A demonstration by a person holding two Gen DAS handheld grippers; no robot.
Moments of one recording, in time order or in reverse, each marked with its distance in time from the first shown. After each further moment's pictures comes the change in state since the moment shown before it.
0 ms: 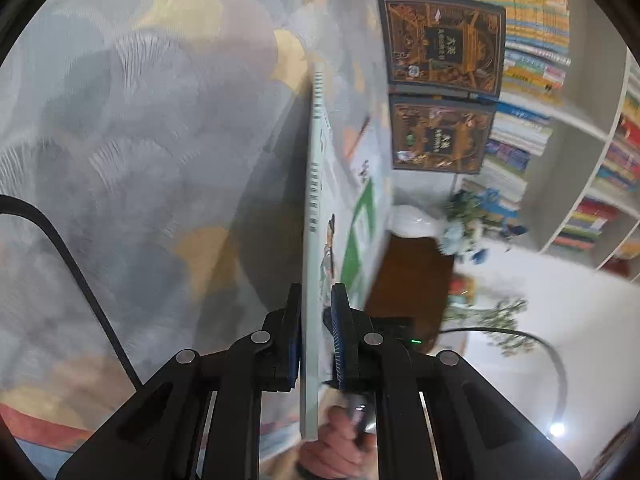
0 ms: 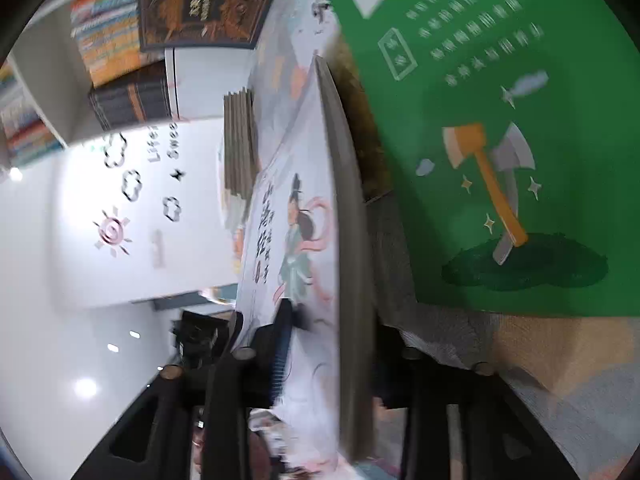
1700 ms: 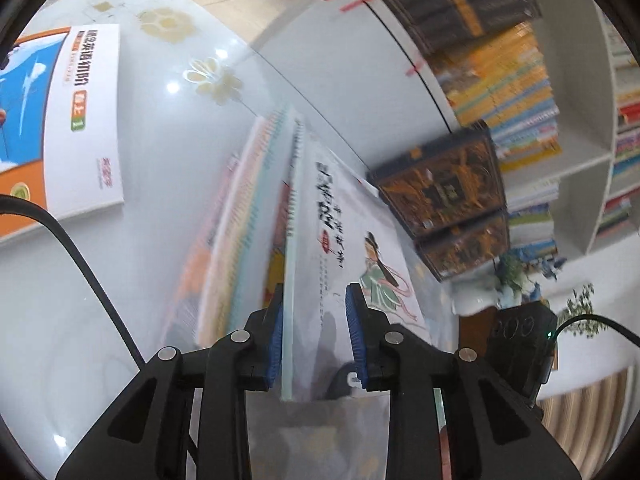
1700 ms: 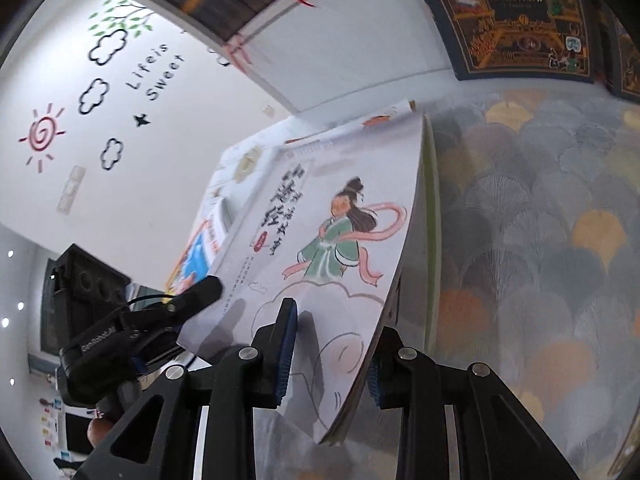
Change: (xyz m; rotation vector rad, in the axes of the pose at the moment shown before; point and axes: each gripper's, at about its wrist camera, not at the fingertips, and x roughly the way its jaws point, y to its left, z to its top) left arm -0.142 -0.070 0.270 0.416 -0.214 0.240; right arm 0.243 0.248 0.113 -0.386 -0.138 -0.351
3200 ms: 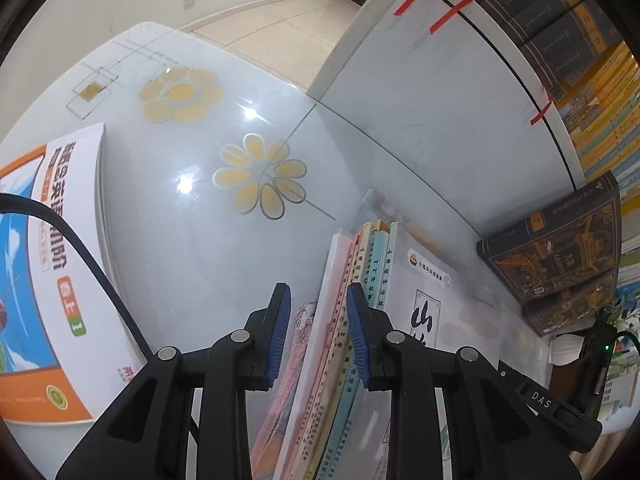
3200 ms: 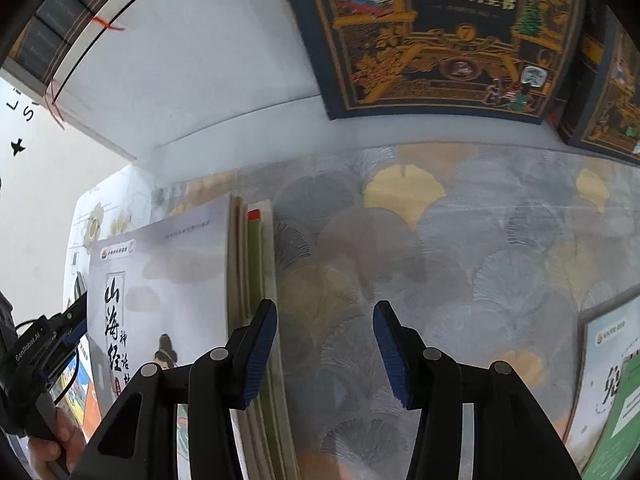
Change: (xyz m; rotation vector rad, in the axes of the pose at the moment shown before) left arm 0.075 0.000 0.120 0.071 -0.031 0.389; right arm 0.040 -0.060 0.113 0.099 0.047 -0.438
